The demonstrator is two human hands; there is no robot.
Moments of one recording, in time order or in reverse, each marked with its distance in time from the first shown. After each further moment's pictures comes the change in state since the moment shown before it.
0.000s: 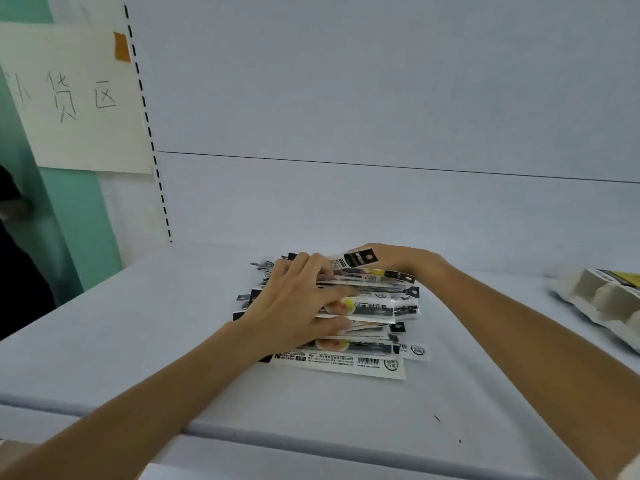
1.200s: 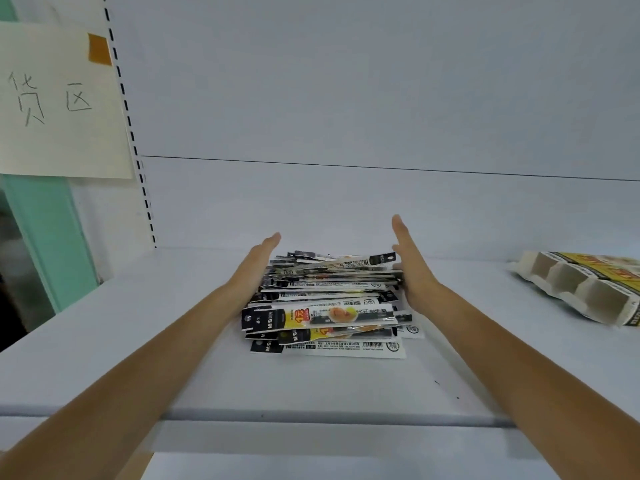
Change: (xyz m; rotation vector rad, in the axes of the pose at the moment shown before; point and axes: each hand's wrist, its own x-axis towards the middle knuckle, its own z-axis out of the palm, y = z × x) left_hand 0.008 -0.044 -0.011 -1.134 -0.046 -0.903; right_hand -0.062 -0.010 0.041 0.998 0.655 0.127
